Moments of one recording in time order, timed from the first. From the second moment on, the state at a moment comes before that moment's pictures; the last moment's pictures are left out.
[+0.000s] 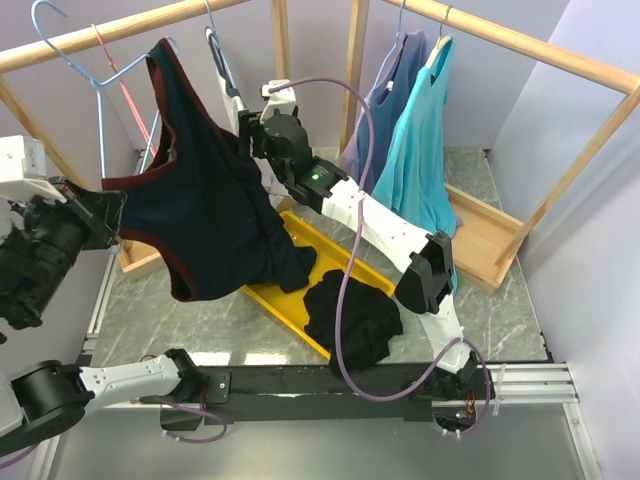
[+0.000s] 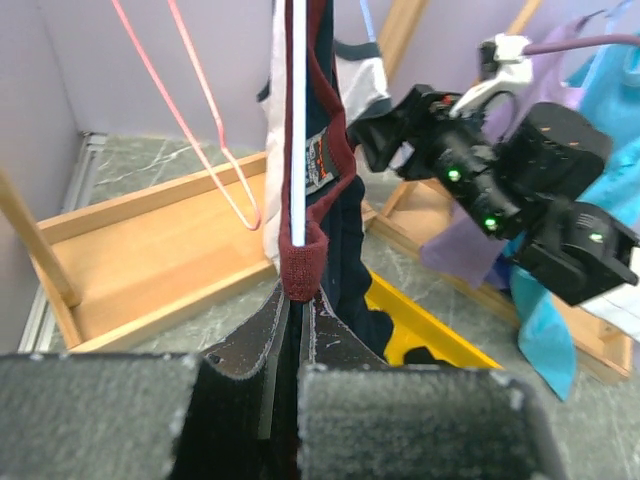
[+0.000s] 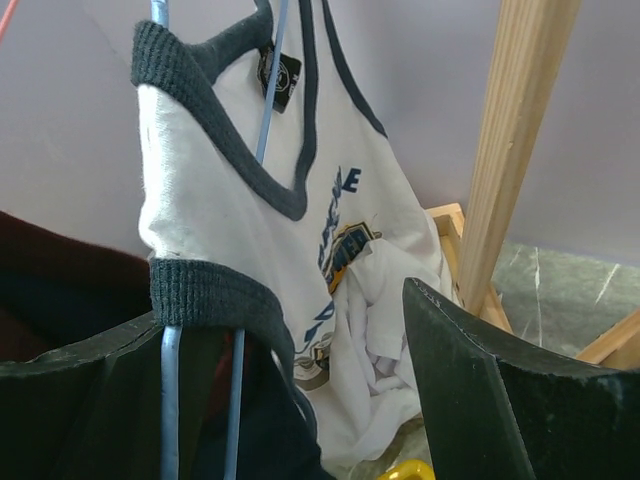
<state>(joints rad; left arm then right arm) -0.88 1.01 2.20 -1.33 -0.76 -0.38 0.86 2.12 2.21 -0.14 0.45 0.21</state>
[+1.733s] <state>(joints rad) -0.67 1.47 2.03 -0.98 -0.97 -0.38 0.80 2.12 2.24 -0.20 0.33 0.25</state>
